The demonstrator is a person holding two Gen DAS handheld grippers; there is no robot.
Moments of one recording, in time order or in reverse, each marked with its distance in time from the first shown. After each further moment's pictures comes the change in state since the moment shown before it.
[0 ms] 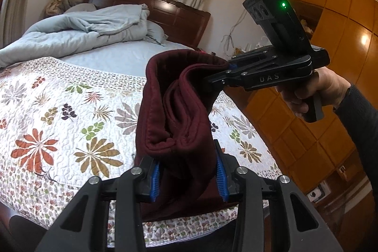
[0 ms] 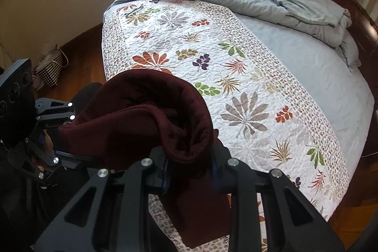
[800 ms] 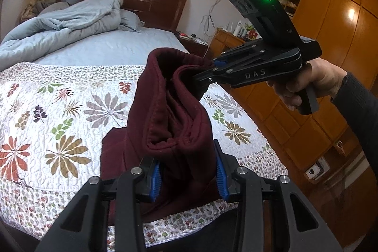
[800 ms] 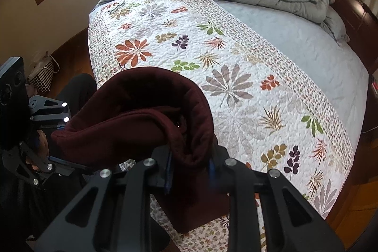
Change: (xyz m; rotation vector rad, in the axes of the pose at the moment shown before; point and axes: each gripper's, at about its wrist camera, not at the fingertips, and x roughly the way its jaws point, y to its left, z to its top) left arm 0.060 -0.057 -0.020 0.110 0.102 -0.073; right arm 0.004 -0.045 -0.085 0.105 0.009 -0.021
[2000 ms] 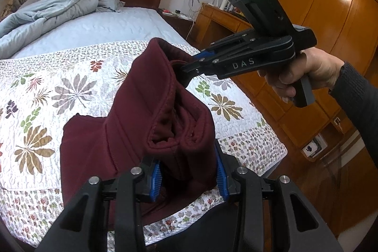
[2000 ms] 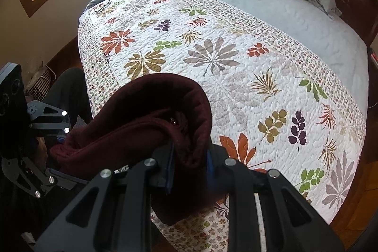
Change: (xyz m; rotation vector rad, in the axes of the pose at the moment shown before) left arm 0.083 -0.042 -0.028 0.069 0.141 -0.059; right arm 0.032 -0.051 -0.077 0.106 -0.006 0.024
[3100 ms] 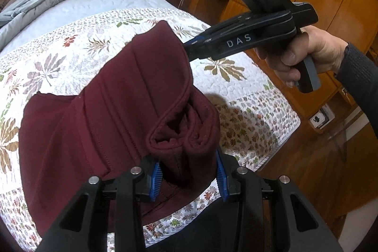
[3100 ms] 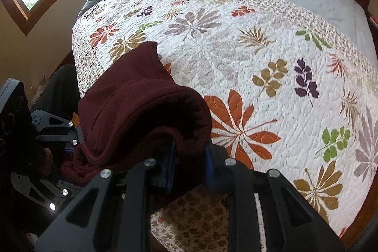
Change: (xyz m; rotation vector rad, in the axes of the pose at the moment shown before) left arm 0.098 -0.028 -0.036 0.090 0.177 0.008; right arm 0.053 -0.061 -0.089 0.137 -0.001 0.080
